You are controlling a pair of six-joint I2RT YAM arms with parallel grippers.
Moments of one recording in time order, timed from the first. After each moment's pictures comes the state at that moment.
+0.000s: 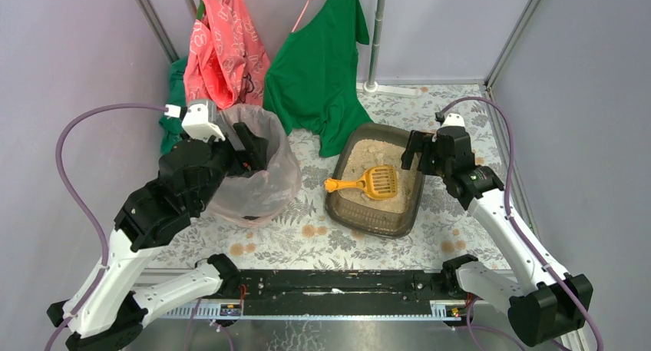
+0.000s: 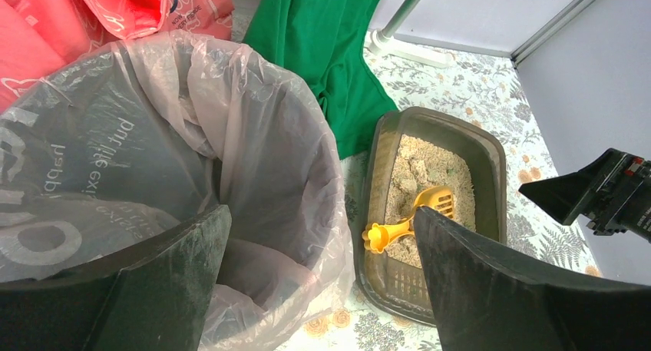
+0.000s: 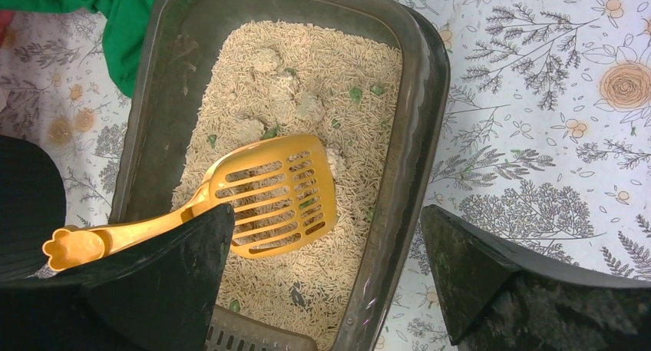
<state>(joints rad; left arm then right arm) -0.74 0.84 1.37 -0.83 -0.50 -0.48 0.31 1.02 0.90 -0.51 0.12 0.37</state>
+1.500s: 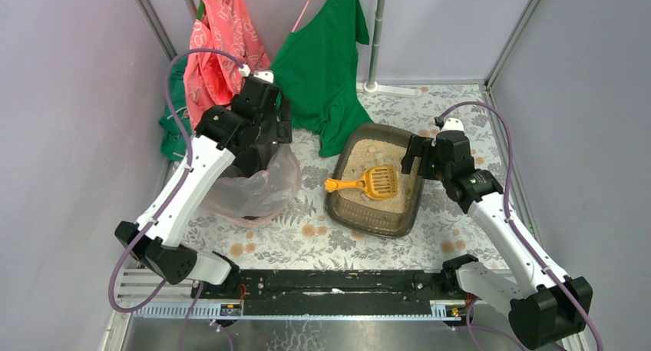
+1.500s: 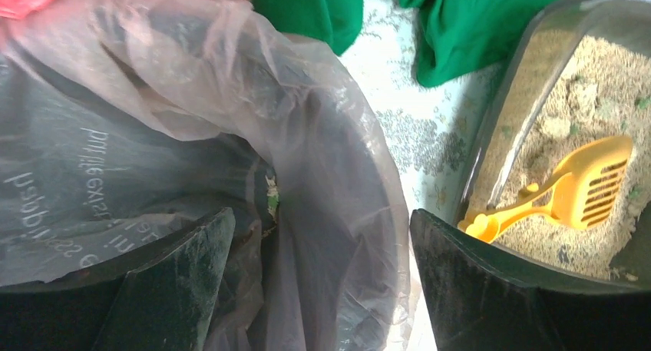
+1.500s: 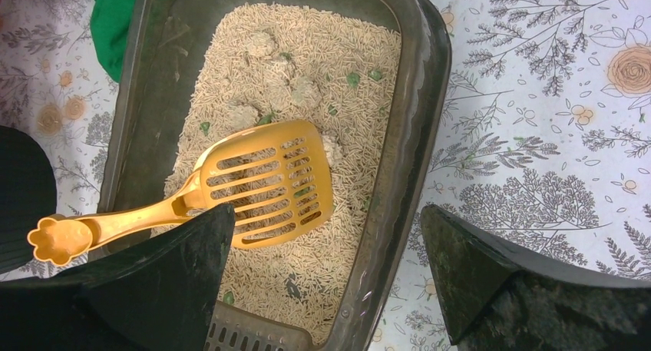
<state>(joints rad) -0.50 1.42 1.68 -1.09 -0.35 -0.40 0.31 1.00 0.86 -0.51 0.11 0.37</state>
